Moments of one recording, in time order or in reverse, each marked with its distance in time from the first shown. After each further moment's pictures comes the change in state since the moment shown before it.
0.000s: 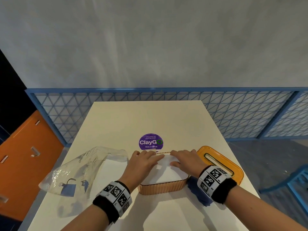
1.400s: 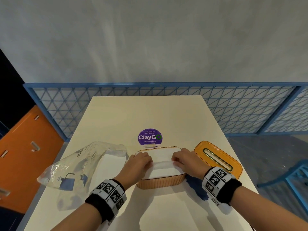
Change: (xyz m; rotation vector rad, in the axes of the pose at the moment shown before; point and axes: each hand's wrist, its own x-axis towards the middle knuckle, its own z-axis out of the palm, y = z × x) left_hand -0.013 -0.006 0.013 -0.247 -0.270 -0.178; right_hand -0.017 0.007 0.010 0.211 0.044 -0.087
